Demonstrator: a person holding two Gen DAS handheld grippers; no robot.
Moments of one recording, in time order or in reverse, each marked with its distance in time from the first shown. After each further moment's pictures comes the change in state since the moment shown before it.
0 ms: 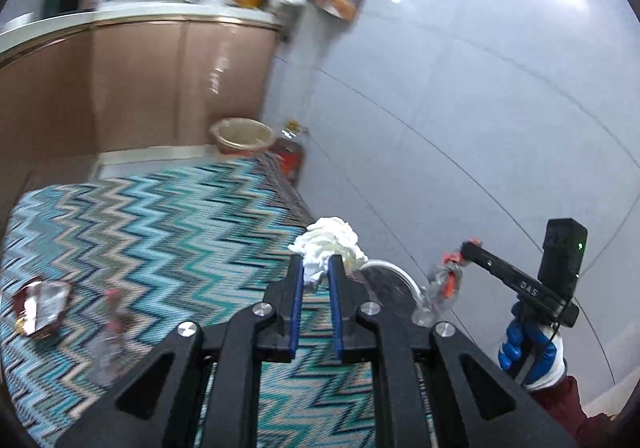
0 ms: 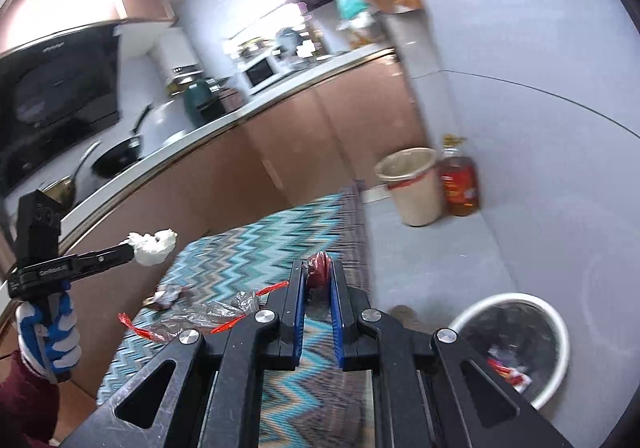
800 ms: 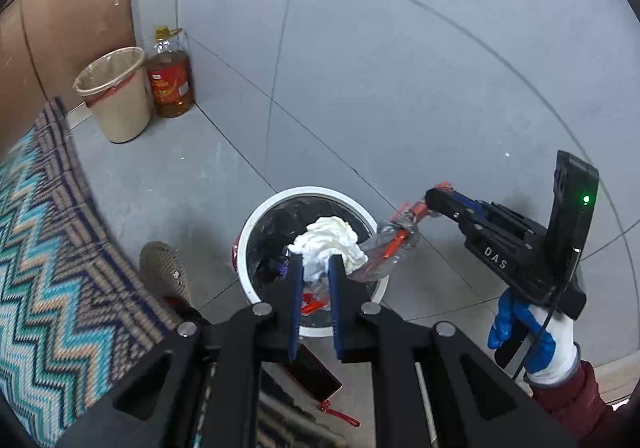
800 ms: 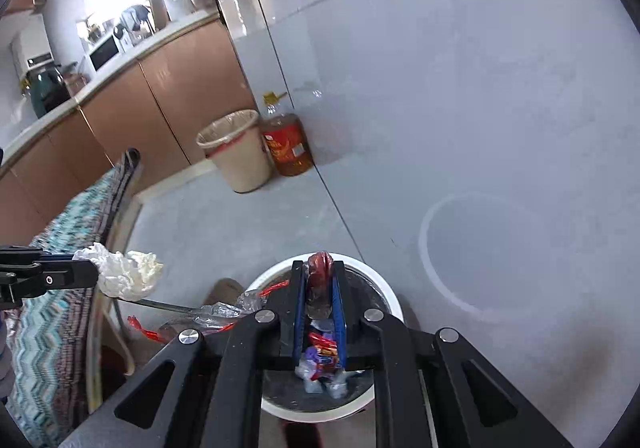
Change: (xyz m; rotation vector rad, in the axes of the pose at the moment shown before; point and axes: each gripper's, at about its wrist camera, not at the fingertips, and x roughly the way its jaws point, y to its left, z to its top) left arm 0.277 -0.162 -0.014 0.256 0.417 -0.132; right arm 0.015 -0.175 -0.034 0.108 0.119 -0.504
